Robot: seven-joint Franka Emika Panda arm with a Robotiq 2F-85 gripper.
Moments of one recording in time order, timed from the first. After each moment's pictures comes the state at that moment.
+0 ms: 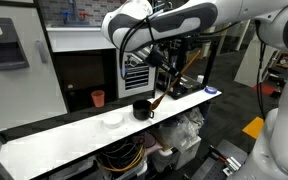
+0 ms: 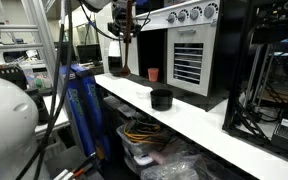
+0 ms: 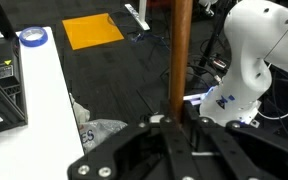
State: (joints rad) arm 0.27 0.15 0.26 -1.65 -0.51 0.91 -0.67
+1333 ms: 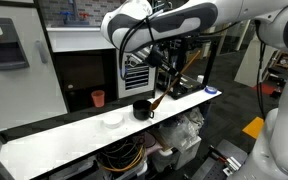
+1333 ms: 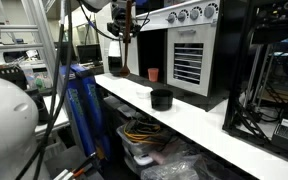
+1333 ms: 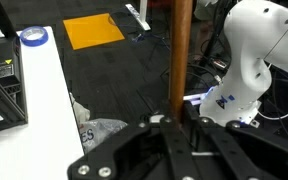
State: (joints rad) arm 0.28 0.15 0.26 -1.65 -0.51 0.90 -0.67
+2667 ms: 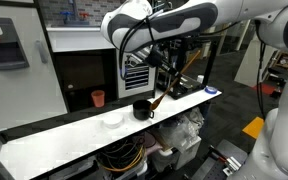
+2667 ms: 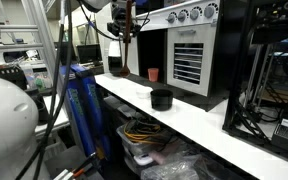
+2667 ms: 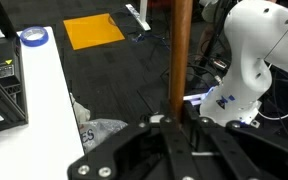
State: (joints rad) arm 0.28 0.15 0.26 -1.65 -0.52 0.90 -0.67
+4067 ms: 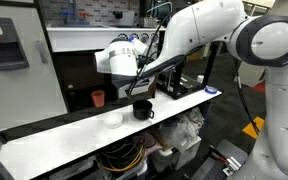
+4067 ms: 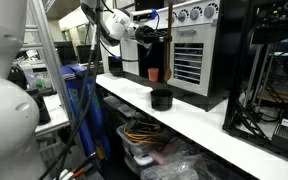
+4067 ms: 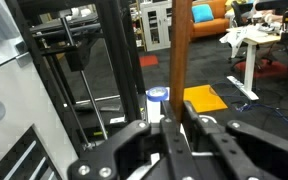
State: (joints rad) arm 0.29 0.39 0.26 -1.63 -1.21 1.07 -0.80
